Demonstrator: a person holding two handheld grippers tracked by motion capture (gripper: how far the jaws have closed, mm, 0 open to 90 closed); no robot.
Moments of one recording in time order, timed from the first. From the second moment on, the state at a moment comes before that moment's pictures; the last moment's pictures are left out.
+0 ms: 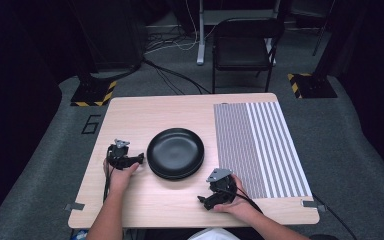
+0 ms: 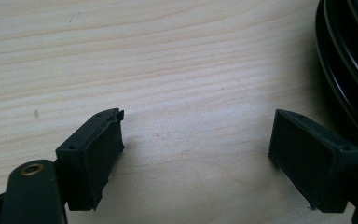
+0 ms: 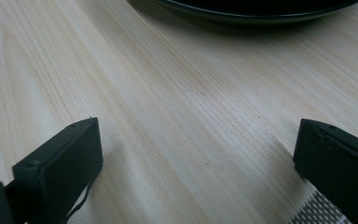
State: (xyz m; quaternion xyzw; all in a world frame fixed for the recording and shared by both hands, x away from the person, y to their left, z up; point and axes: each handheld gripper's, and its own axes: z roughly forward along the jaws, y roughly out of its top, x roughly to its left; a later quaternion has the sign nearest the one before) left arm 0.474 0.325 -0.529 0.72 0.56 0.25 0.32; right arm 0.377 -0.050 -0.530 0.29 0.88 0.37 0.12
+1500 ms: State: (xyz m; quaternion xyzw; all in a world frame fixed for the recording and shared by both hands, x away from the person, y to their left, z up) left arm 0.466 0.329 -0.523 0.70 0.59 0.25 0.32; right arm 0.373 -0.054 -0.521 0.29 0.86 0.39 0.14
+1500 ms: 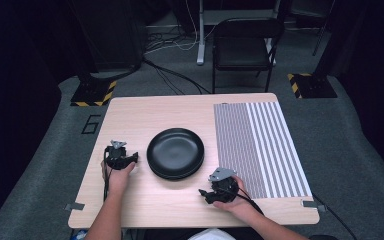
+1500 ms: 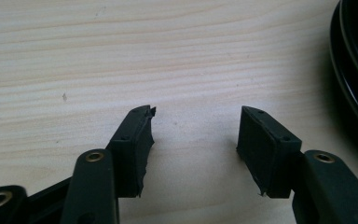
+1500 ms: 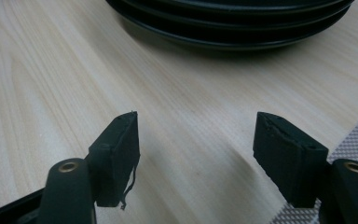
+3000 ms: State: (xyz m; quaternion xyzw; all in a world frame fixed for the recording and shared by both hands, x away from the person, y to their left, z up) left arm 0.438 0.315 -0.494 0.71 0.57 0.23 0.35; right arm 0.404 -0.073 -0.481 0.34 0.84 0.41 0.13
